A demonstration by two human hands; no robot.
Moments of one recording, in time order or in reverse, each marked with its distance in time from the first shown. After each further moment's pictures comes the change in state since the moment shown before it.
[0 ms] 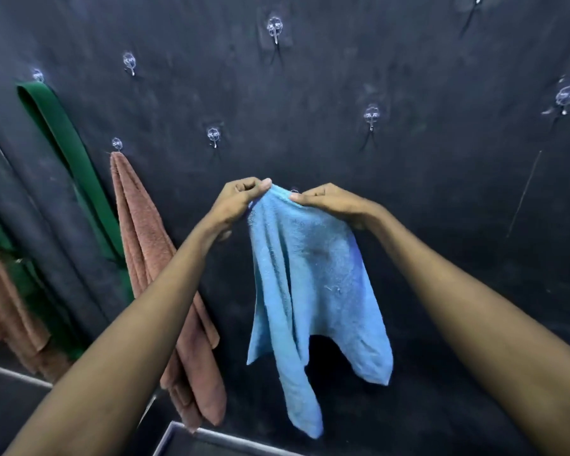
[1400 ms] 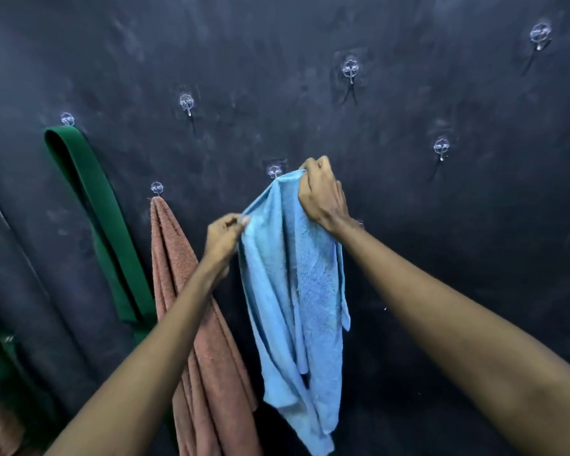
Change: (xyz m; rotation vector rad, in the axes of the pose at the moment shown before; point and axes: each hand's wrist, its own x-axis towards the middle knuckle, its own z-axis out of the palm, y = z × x) left_hand 0.064 -0.081 -0.169 -0.094 0.152 0.107; right_hand 0.140 -0.085 0.112 -0.626 0.971 -0.272
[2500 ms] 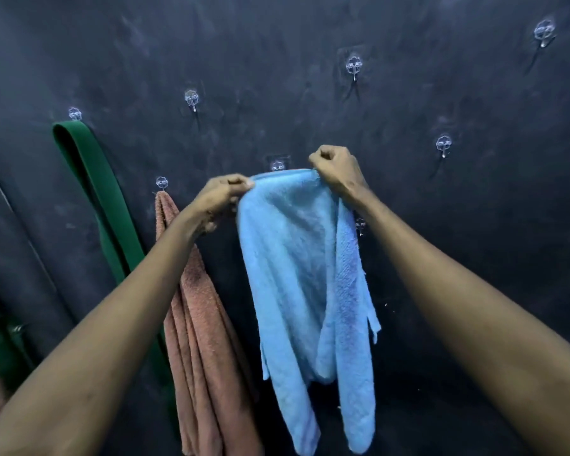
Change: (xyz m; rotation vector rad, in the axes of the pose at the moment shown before) left_hand 0.020 0.092 -0.006 0.088 -0.228 -0.014; right_hand 0.029 0.008 -0.033 0.270 -0.110 0.210
